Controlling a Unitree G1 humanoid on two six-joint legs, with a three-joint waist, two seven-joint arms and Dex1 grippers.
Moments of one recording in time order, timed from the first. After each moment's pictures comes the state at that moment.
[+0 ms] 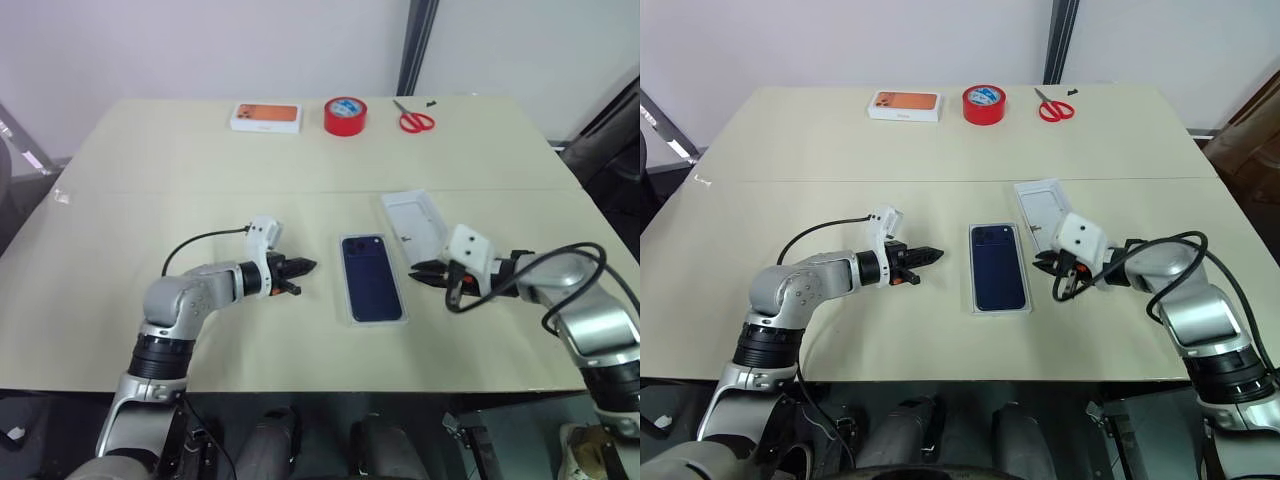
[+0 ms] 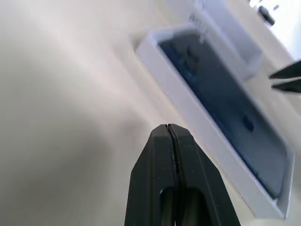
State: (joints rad) left arm -0.51 0.33 -0.01 -0.03 -0.64 1.00 -0.54; right arm -0.38 -0.81 0.03 -0.19 0.19 0.57 1.02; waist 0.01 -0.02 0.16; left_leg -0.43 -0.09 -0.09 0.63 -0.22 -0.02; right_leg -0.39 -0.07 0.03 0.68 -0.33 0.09
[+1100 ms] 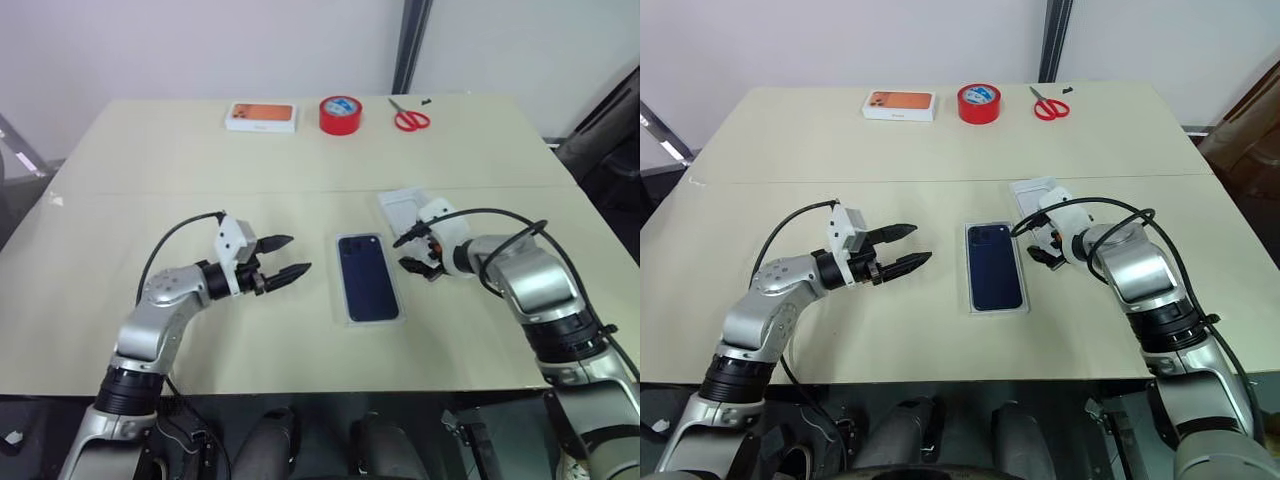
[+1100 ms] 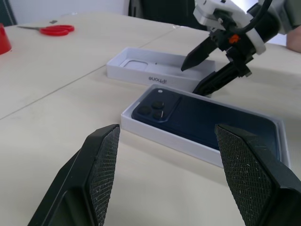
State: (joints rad) left arm -0.32 0.46 -0.04 -0.10 -0.41 0.31 -0.88; right arm -0.62 -0.63 0.20 -0.08 0.10 1.11 0.58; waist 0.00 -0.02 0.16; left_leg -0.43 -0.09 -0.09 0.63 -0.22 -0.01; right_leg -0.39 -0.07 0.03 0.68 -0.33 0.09
